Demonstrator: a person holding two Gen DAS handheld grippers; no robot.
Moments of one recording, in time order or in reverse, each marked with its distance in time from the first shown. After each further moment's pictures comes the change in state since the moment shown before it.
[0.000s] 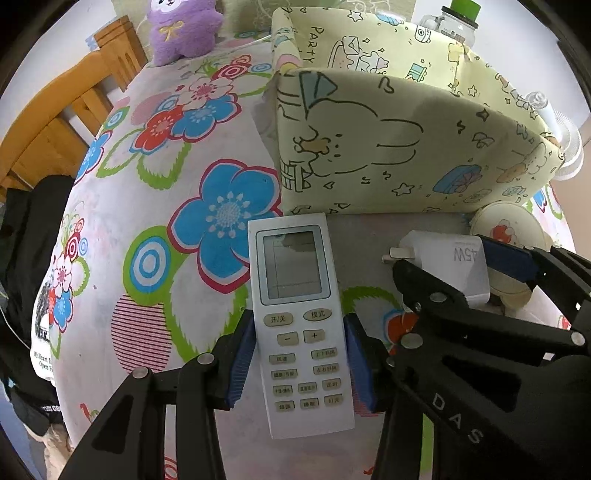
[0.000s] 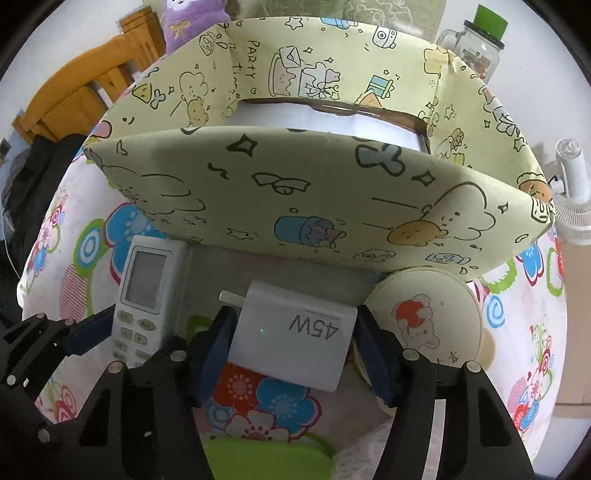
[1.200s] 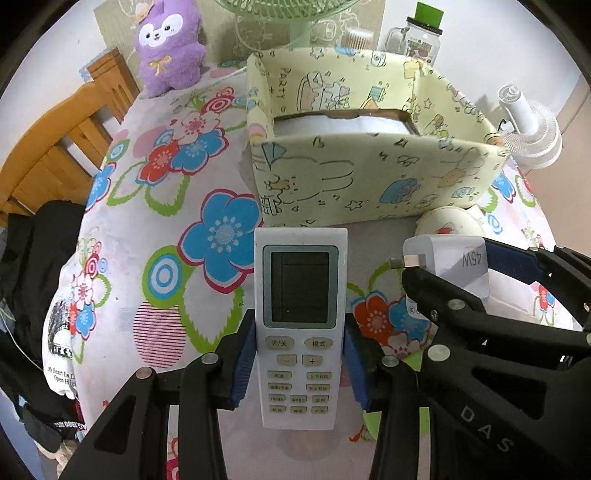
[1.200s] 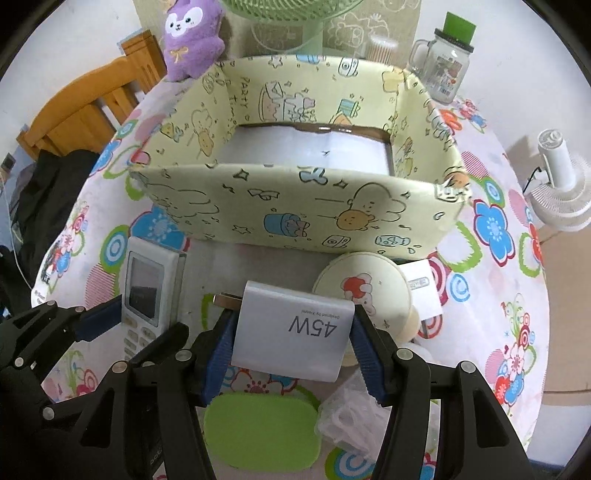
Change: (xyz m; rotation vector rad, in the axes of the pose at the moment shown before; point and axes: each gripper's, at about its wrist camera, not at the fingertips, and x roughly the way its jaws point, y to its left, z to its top) left arm -0.040 -0.003 0.003 0.074 -0.054 -0.011; right arm -0.063 -0.030 -0.027 0.040 -0.043 0.010
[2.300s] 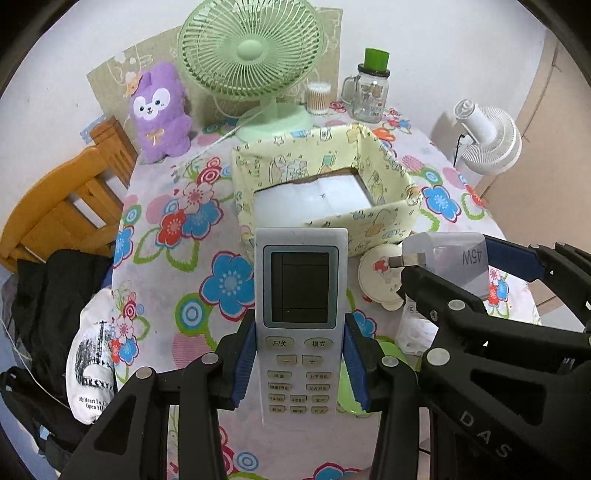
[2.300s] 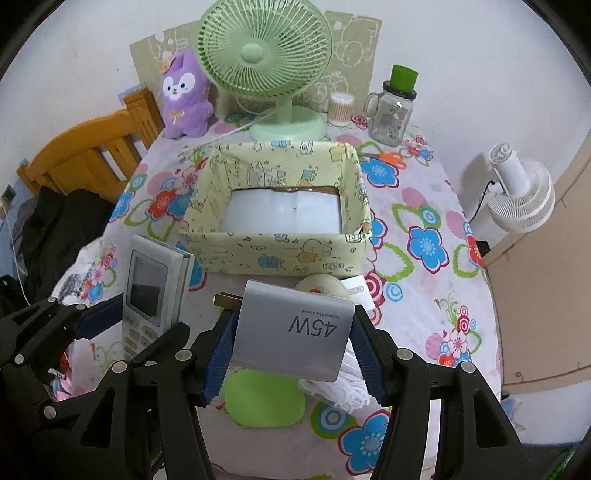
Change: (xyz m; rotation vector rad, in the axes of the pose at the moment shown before) left arm -0.096 -0.016 0.005 0.113 -0.127 -0.022; right arm -0.106 0.002 0.002 0.073 -0.133 -0.063
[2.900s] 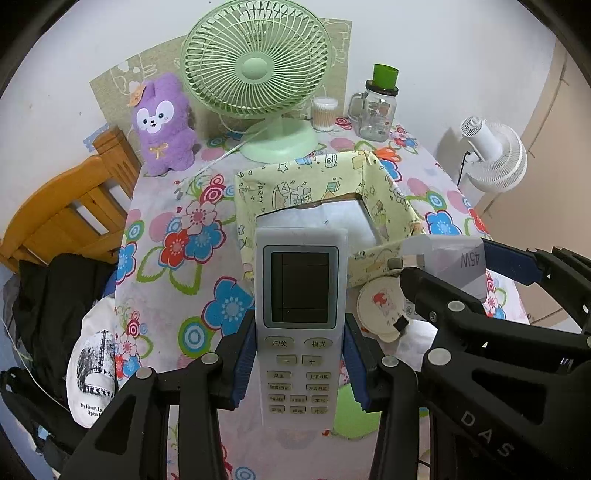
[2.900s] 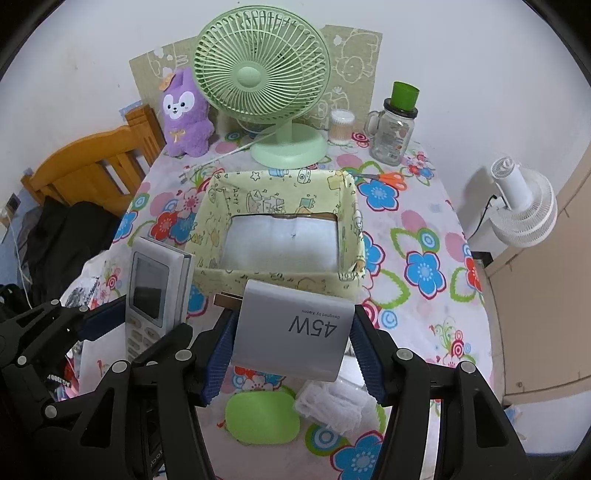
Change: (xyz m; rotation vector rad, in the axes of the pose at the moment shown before) left arm 0.001 -0.001 0.031 -0.036 -0.014 0.005; right arm 0.001 -0.012 0.033 -0.020 -0.019 0.025
